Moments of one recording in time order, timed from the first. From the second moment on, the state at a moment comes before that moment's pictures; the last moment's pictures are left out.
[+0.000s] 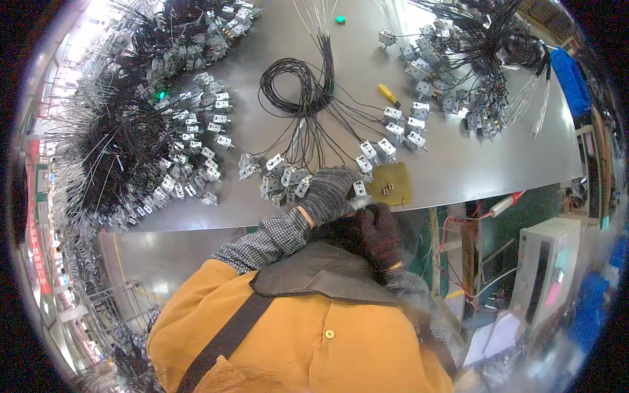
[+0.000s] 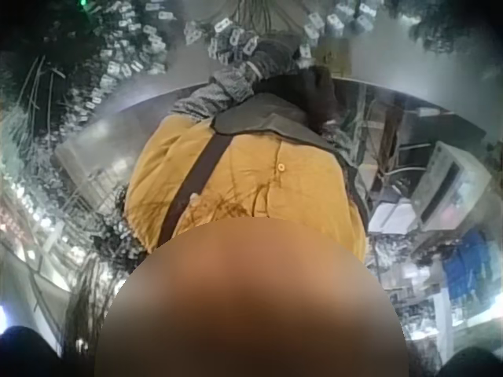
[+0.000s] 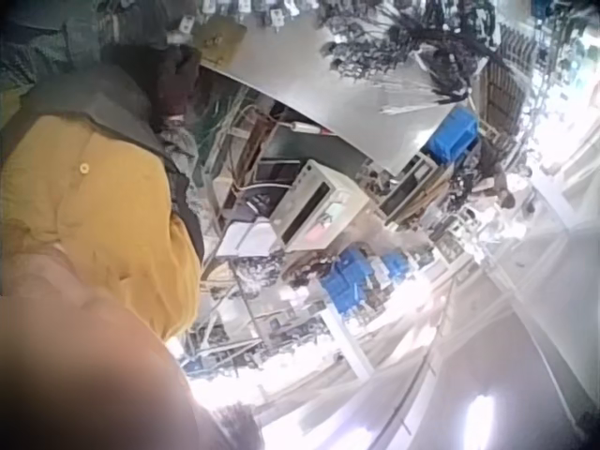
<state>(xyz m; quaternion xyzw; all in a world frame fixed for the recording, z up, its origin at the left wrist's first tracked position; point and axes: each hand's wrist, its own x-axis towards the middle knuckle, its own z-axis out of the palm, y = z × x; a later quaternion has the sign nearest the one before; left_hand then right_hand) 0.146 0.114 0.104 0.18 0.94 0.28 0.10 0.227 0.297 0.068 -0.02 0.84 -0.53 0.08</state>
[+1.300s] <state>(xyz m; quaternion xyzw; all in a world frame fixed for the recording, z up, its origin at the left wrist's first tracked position) 0.152 0.106 0.092 0.16 0.88 0.43 0.09 0.243 0.301 0.058 -0.10 0.85 -0.51 -0.02</state>
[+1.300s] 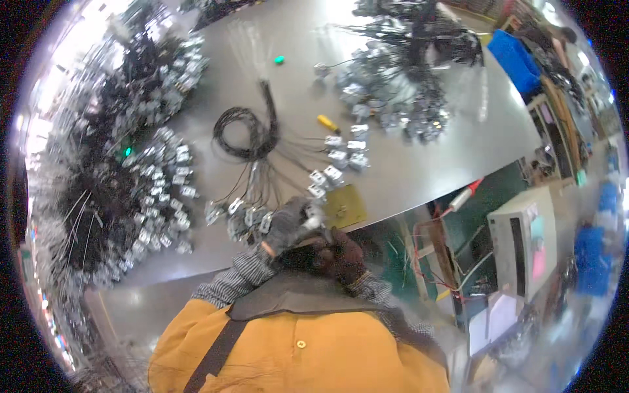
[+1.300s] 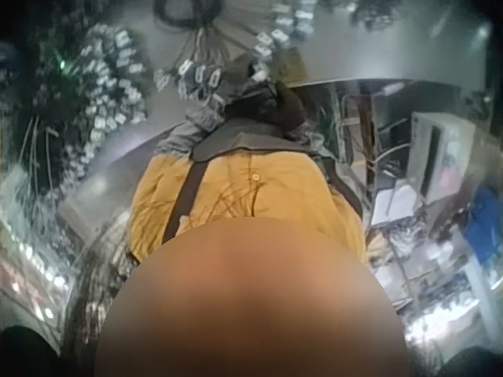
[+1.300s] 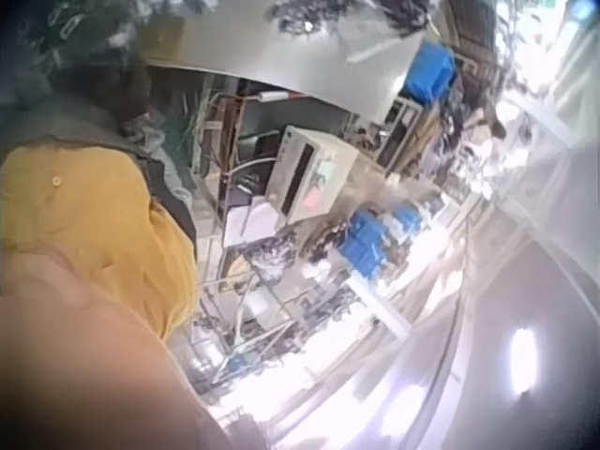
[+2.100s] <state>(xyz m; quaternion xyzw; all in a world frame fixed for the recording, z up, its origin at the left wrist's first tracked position) 0.164 0.075 0.100 0.25 0.96 0.07 0.12 0.163 0.304 0.078 0.08 0.45 -0.88 0.16</state>
